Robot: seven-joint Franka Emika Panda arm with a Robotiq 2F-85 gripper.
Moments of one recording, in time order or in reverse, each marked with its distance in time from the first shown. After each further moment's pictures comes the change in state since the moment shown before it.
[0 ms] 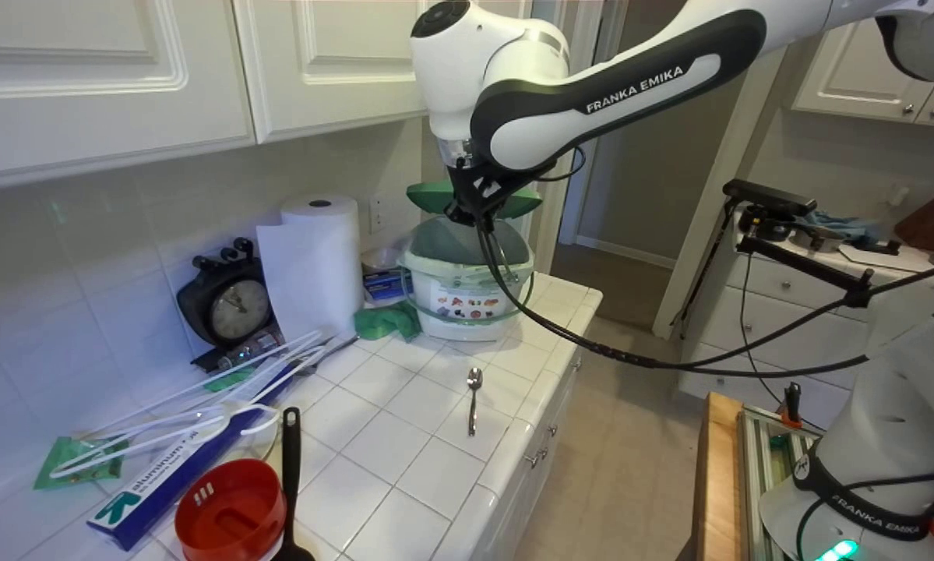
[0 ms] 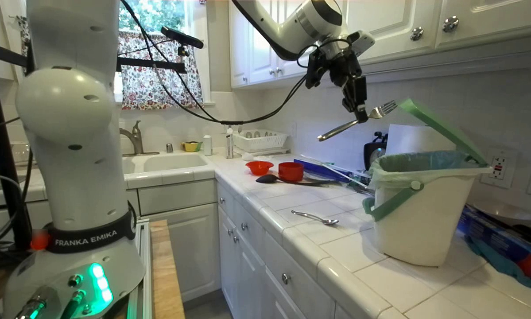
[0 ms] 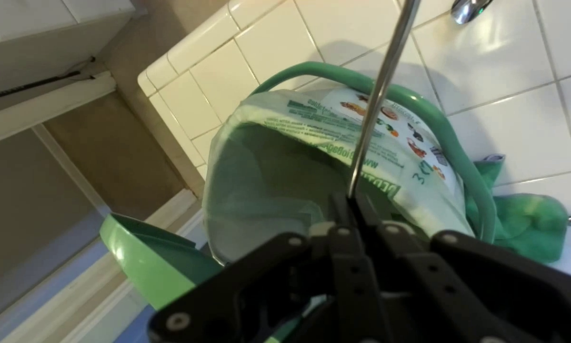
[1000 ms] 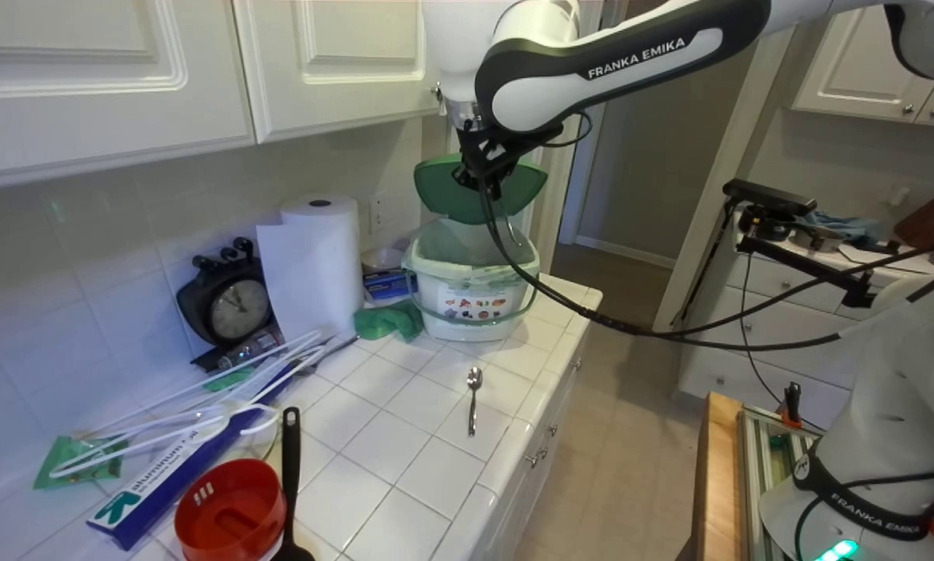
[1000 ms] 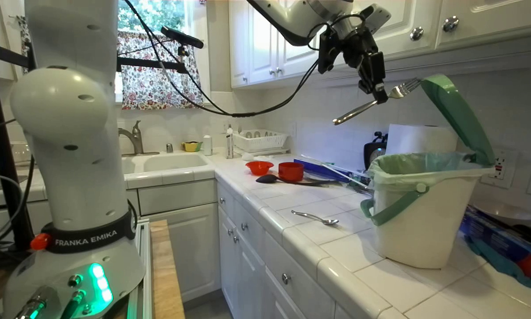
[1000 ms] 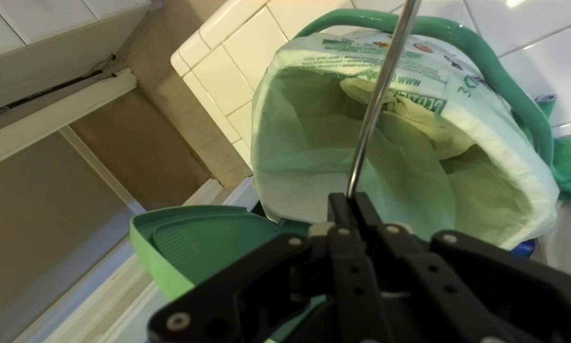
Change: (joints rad) arm -0.044 -0.012 -0.007 0.084 -0.033 -0.052 0.000
